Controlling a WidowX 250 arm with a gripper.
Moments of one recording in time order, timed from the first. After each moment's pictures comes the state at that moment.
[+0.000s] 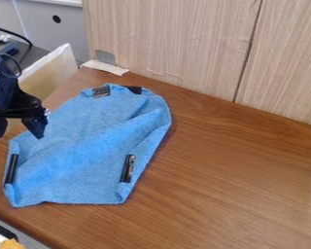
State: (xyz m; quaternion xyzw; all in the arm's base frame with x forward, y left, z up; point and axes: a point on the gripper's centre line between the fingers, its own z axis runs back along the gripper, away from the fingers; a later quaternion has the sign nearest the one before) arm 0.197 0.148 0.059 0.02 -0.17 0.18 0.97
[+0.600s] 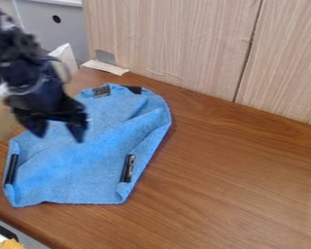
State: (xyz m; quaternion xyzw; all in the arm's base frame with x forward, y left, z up) arm 0.228 0.091 0.053 0.00 -0.17 0.10 0.98
